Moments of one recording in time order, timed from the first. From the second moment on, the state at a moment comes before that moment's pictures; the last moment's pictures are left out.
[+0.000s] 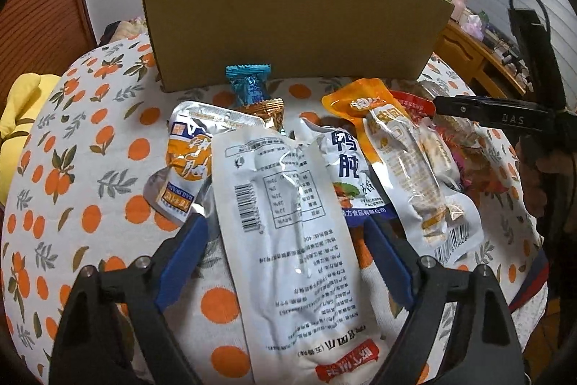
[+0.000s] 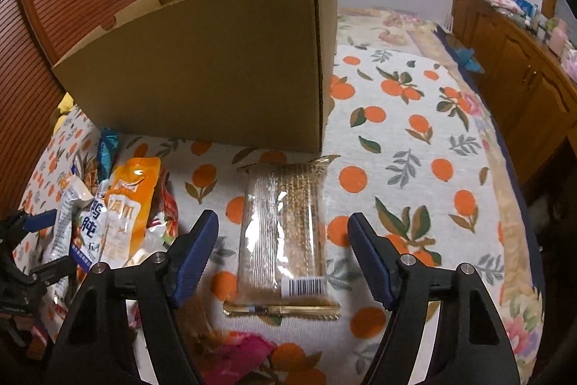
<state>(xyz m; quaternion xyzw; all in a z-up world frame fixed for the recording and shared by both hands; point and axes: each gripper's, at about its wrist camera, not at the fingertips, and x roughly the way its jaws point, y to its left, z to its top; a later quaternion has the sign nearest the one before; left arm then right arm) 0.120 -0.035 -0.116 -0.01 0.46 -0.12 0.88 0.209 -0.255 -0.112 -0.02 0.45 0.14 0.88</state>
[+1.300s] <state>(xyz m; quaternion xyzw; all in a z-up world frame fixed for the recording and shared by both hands) 0.093 -0.021 -0.069 0.02 0.40 -0.16 0.90 0.183 -0.262 -0.101 -0.05 0.44 0.15 0.88</state>
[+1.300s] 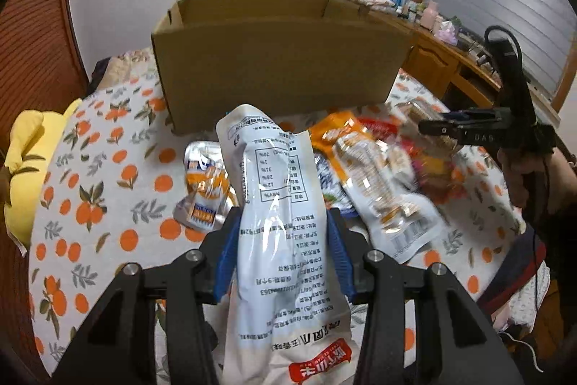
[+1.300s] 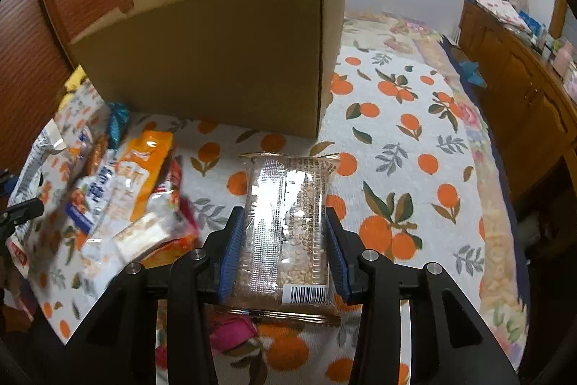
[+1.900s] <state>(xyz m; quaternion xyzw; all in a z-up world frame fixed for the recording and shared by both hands) 0.110 -0.035 -0.009 0.03 0.35 -0.18 0.92 0.157 -0.245 -0.039 -0.06 0.38 0.19 0.91</state>
